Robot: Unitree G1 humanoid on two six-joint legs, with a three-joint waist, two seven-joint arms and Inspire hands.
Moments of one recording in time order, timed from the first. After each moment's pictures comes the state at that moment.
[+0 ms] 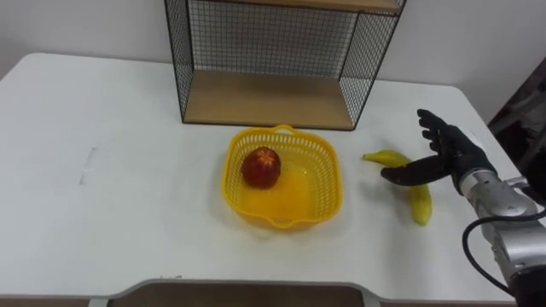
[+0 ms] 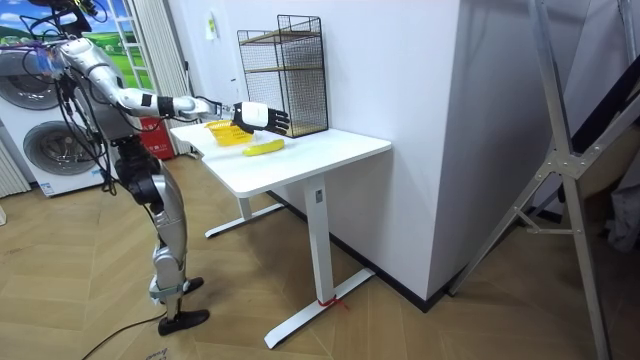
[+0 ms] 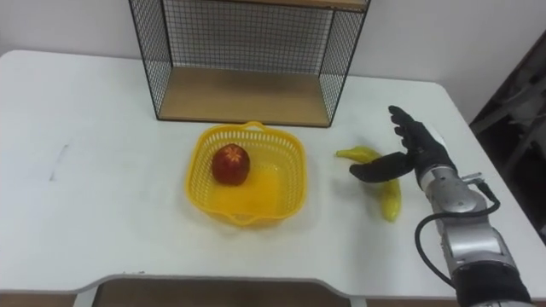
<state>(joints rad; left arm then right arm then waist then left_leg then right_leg) 0.26 0.27 0.04 1.01 0.43 0.13 -0.14 -0.29 -0.51 0.01 0.63 0.03 0.05 0.12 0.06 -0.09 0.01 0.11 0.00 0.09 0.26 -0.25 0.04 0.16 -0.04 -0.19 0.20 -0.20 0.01</state>
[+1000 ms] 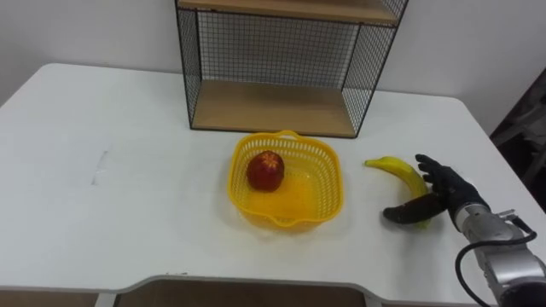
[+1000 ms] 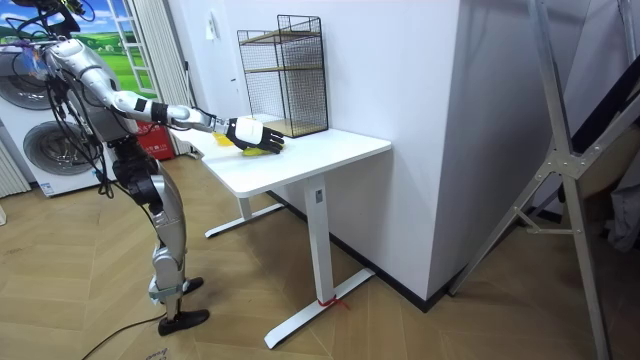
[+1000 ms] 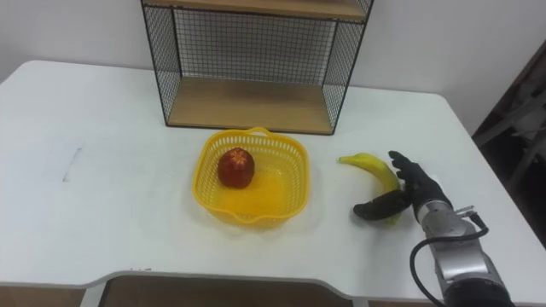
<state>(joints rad) 0.26 0.27 0.03 1.01 0.43 0.15 -0.13 -0.27 -0.46 0.02 0.81 -0.09 0.03 0.10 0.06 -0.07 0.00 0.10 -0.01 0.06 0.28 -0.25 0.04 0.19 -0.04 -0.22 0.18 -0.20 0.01</state>
